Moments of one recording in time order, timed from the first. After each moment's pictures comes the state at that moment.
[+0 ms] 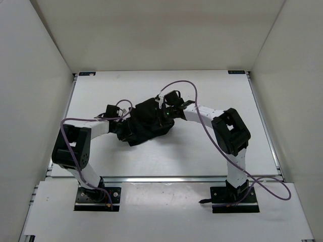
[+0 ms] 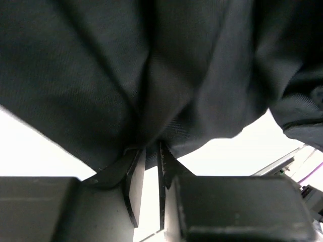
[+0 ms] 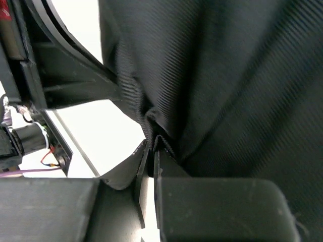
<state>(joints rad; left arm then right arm) -0.18 1.63 0.78 -0.29 0.43 -0.53 0.63 2.03 1.43 -0.29 -0.59 0.41</state>
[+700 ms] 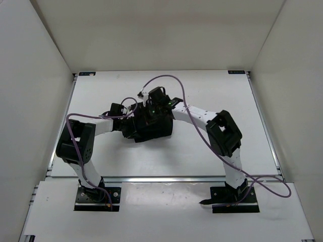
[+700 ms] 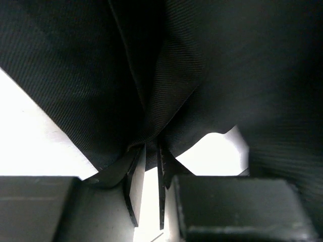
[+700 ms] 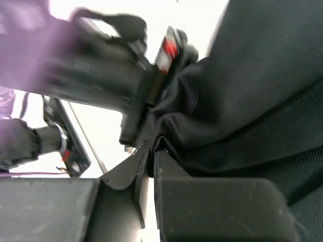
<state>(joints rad) -0.24 1.73 0.85 -0.19 0.50 -0.56 0.73 2.03 1.62 -0.32 -0.56 0.38</state>
